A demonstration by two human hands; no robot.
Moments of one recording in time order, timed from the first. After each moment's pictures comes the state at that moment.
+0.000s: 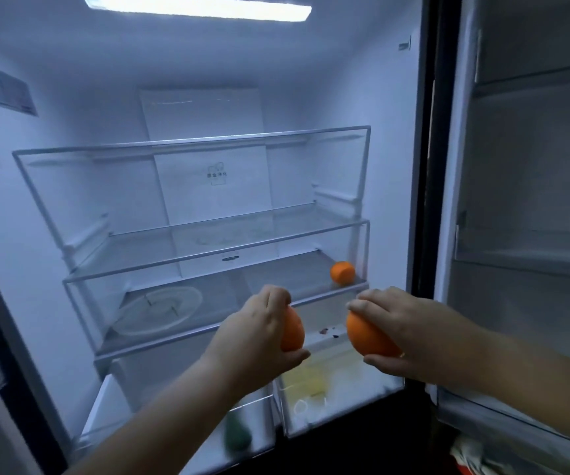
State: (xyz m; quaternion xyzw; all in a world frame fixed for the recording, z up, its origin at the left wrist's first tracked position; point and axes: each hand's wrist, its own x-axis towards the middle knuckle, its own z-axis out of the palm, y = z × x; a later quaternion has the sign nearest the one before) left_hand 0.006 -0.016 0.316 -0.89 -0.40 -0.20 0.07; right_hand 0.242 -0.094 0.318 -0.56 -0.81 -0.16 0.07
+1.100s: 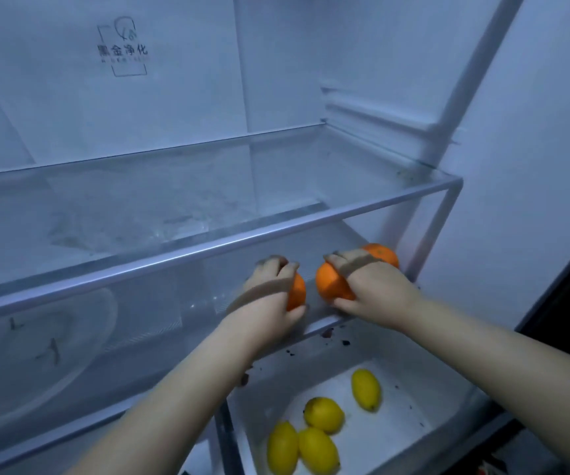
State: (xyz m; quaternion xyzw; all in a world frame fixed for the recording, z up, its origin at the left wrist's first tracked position) left_hand 0.129 0.341 0.200 -0.89 -0.42 -0.15 -0.08; right_hand 0.321 0.295 0.205 -0.65 -0.75 -0.03 0.07
